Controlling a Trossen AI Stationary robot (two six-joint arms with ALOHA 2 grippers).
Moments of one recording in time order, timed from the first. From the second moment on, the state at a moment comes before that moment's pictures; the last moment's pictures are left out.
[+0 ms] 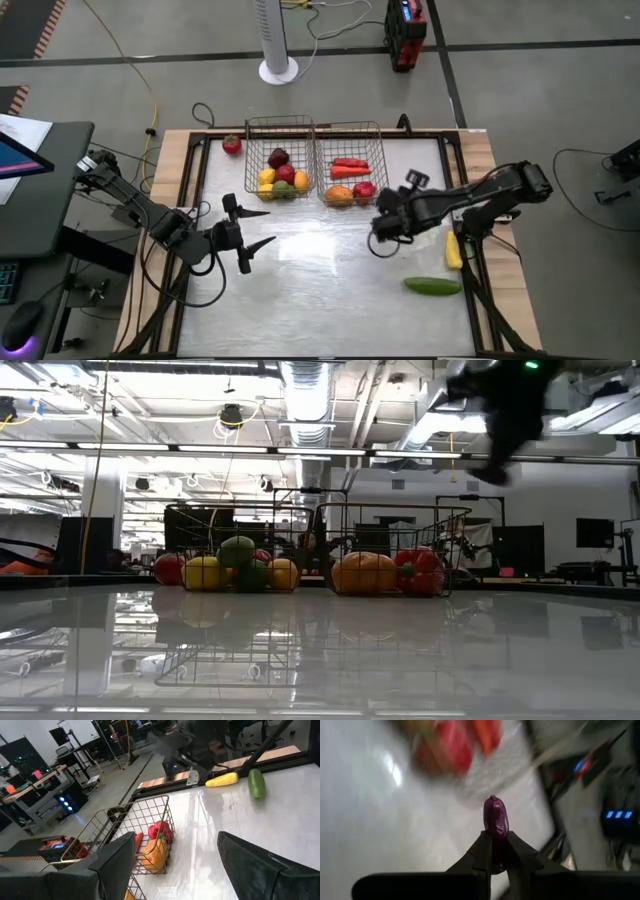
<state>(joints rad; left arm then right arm) -0.60 1.03 0.81 -0.14 -0.92 0.04 0.24 1.50 1.24 -1.42 0.71 0.65</state>
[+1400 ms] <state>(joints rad) -0.60 1.03 0.81 -0.15 -0.89 0.00 0.59 1.51 1.18 -1.20 0.25 1.02</state>
